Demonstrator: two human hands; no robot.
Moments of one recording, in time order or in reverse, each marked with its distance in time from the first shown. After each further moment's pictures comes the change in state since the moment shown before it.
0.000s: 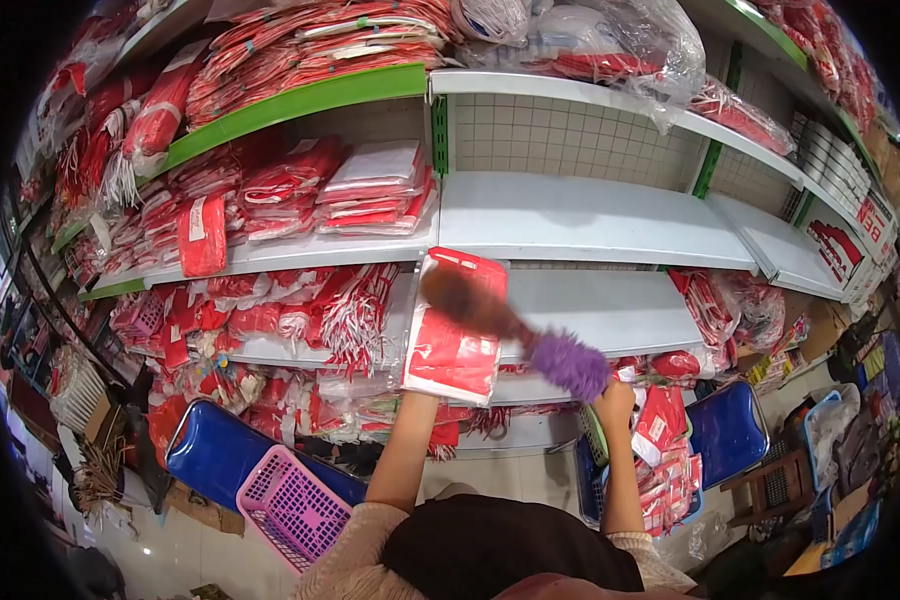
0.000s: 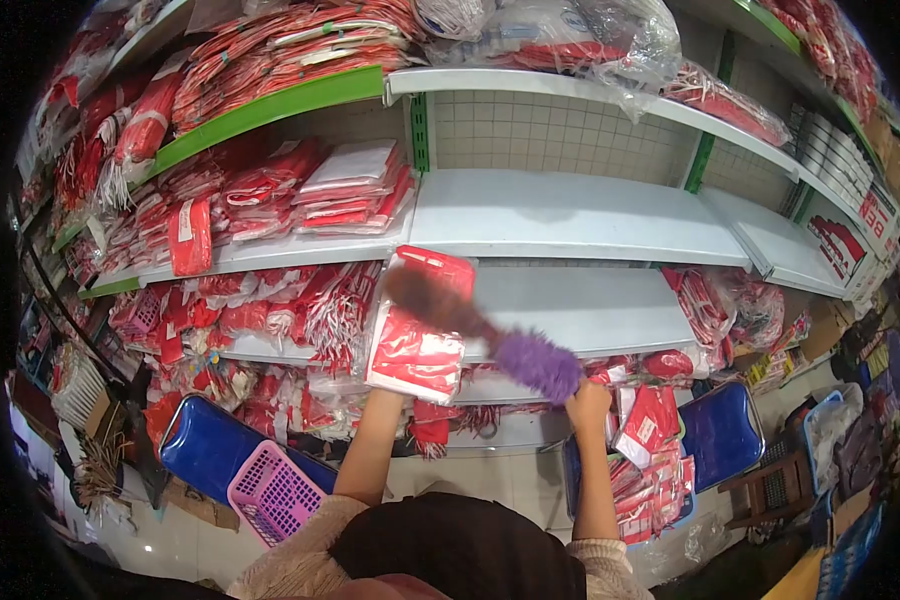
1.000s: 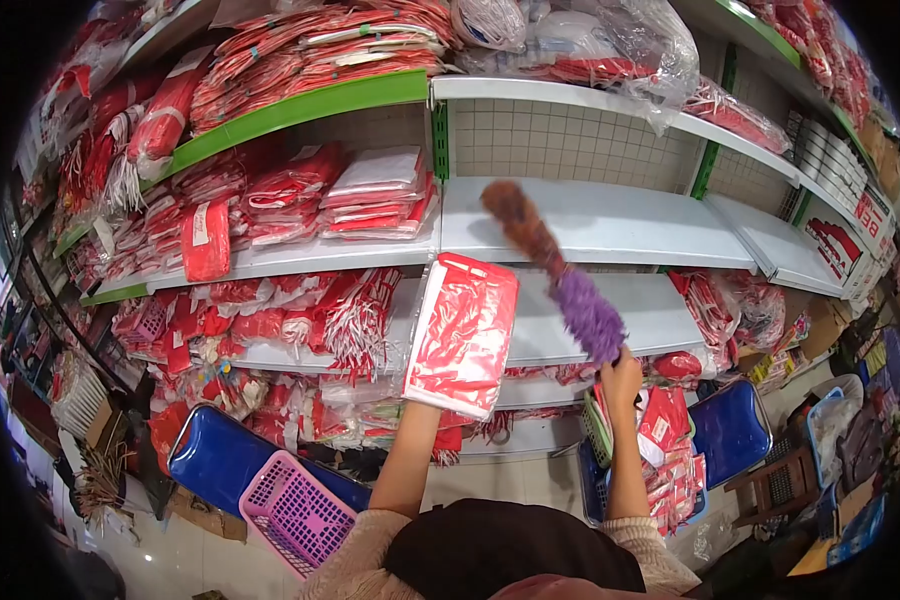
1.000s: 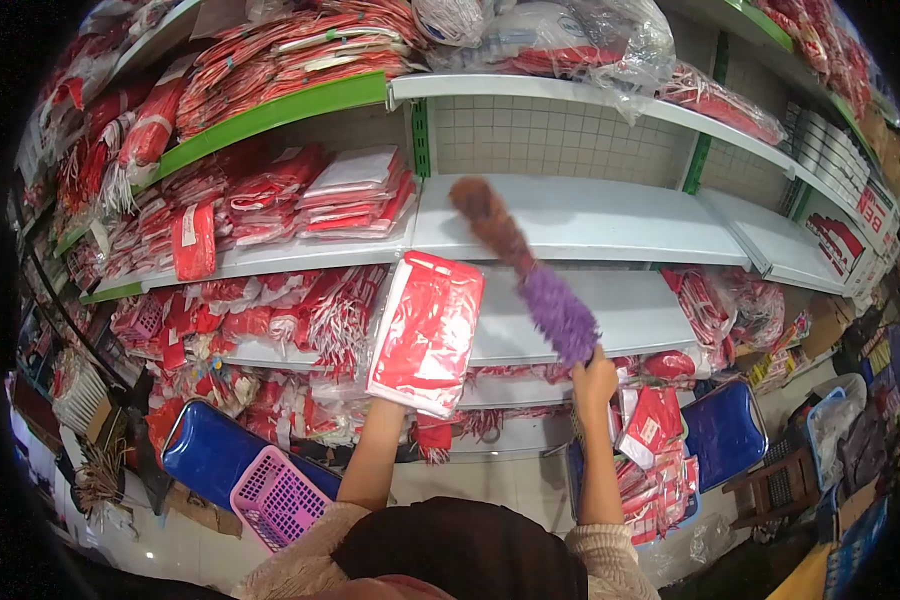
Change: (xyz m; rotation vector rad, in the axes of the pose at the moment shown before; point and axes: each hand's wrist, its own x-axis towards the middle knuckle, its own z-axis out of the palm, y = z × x) left_hand -0.006 0.001 0.008 0.002 0.006 -0.013; right_hand 0.036 -0.033 -0.026 0.150 0.140 0.163
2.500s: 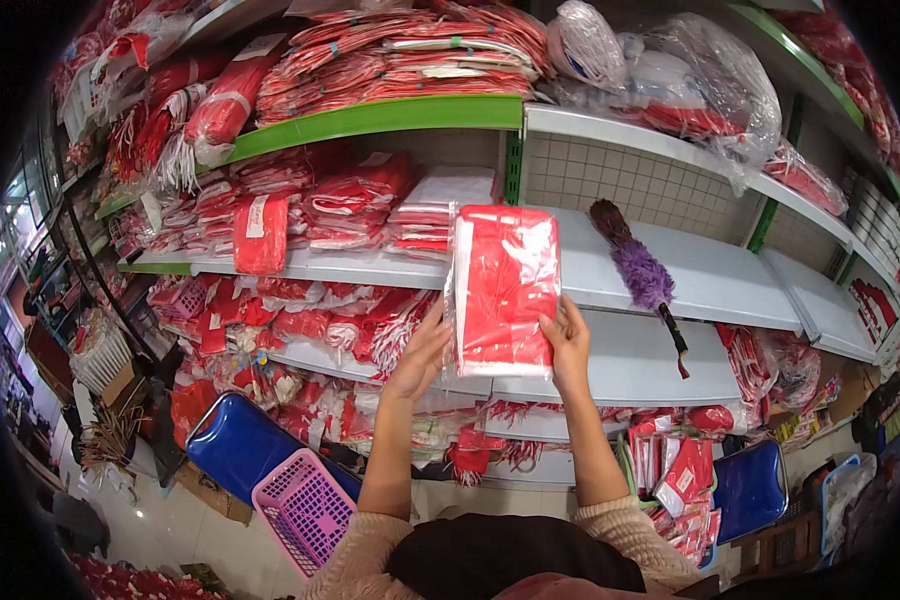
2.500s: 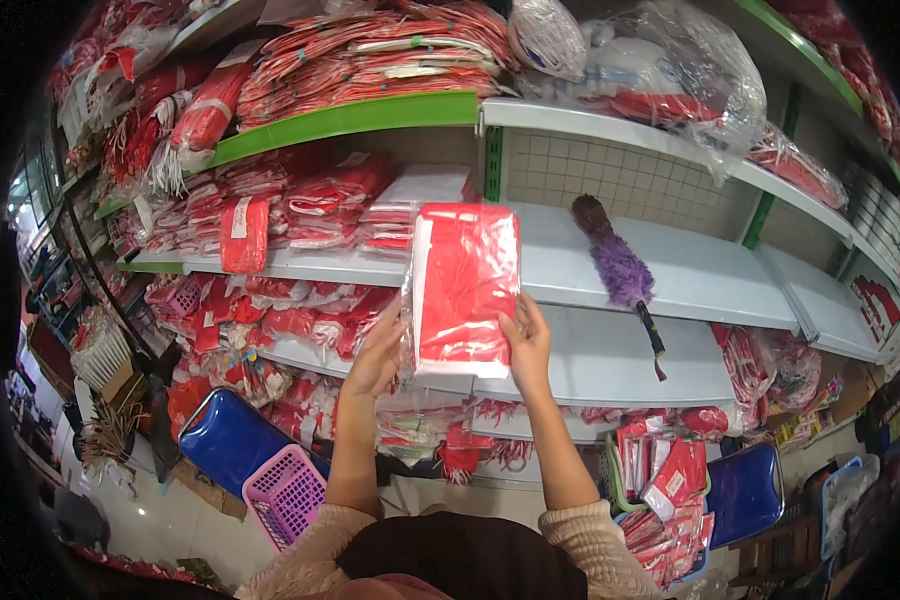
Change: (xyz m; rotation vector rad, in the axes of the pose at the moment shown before) left_hand -0.026 0.121 0.065 0.734 -0.010 0.148; right_hand 0.034 -0.239 0.045 1.598 -0.405 -0.037
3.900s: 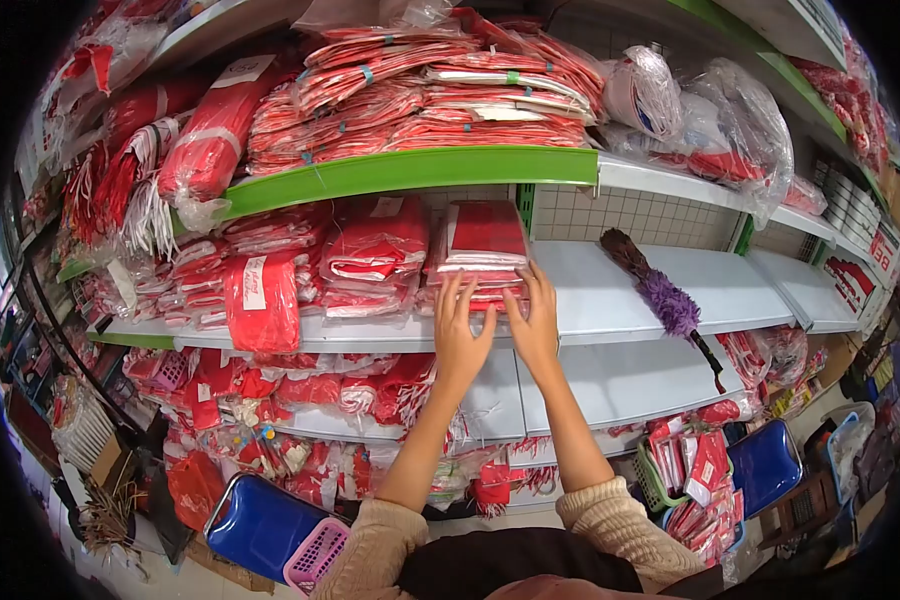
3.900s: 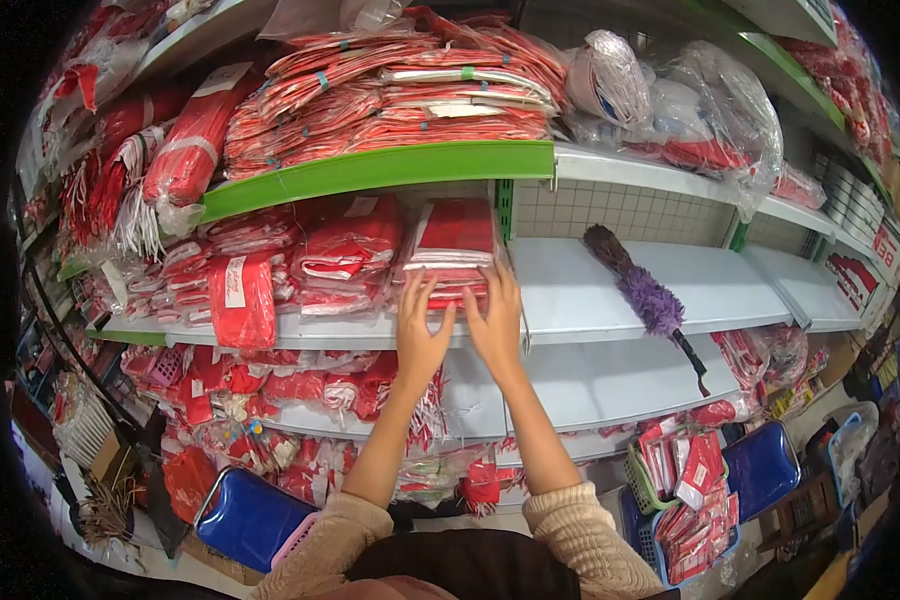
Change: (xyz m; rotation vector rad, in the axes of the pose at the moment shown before) left_hand 0.130 0.035 -0.069 1.191 0.309 0.760; right_hand 0.101 0.053 0.145 -1.035 0.126 -0.537
